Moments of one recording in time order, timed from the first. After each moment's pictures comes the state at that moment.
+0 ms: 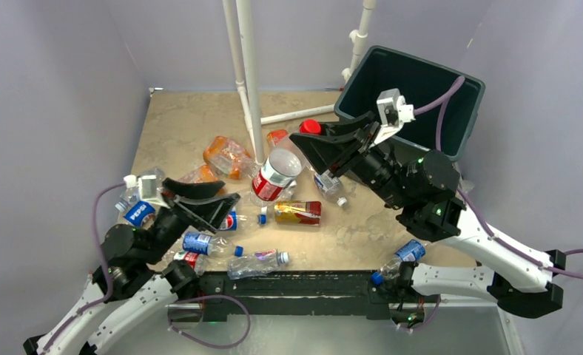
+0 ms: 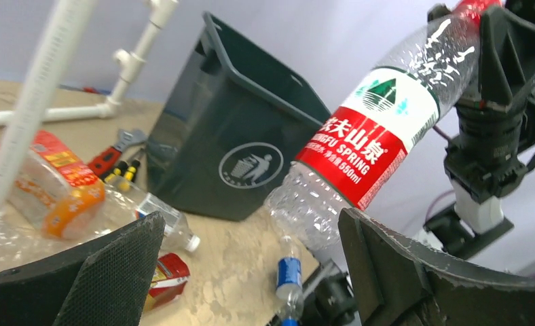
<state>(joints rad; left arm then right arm) -0.82 0.26 0.64 -0.12 -0.07 -0.65 1.11 1.00 1.28 0.14 0.16 0.30</state>
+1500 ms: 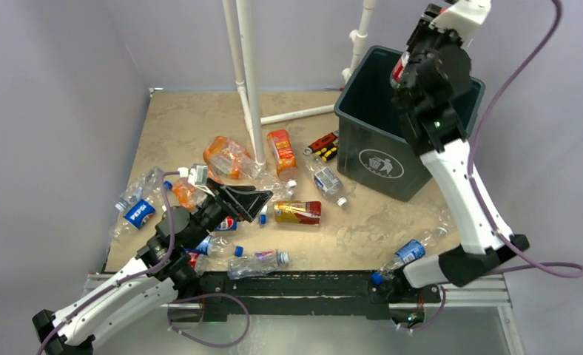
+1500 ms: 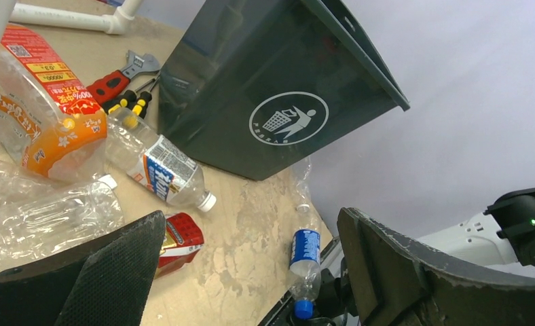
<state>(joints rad) -0.82 0.46 0.43 0.14 -0.10 -0.77 0.51 1.39 1.84 0.18 0.93 -0.32</state>
